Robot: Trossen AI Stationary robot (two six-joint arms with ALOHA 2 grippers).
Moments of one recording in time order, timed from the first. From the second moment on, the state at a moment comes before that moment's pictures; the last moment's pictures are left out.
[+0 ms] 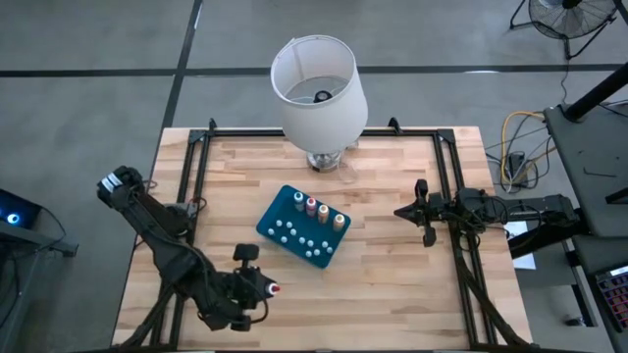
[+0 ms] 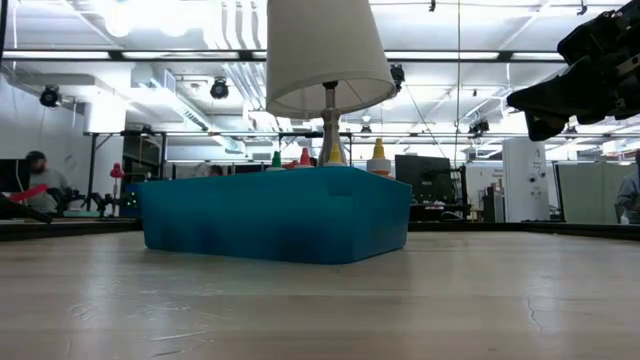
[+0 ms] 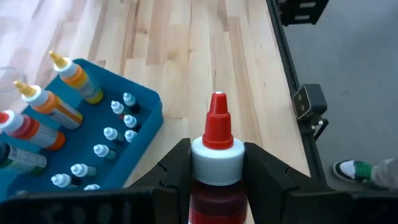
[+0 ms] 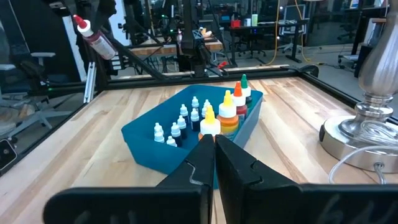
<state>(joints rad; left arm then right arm) -0.78 1.47 1.37 -0.76 -0.54 -0.57 0.04 0.09 0.01 0.01 0.03 0.11</state>
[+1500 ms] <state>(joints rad) -0.81 1.13 0.50 0.37 -0.52 -0.14 0.04 0.09 0.01 0.01 0.03 0.11</state>
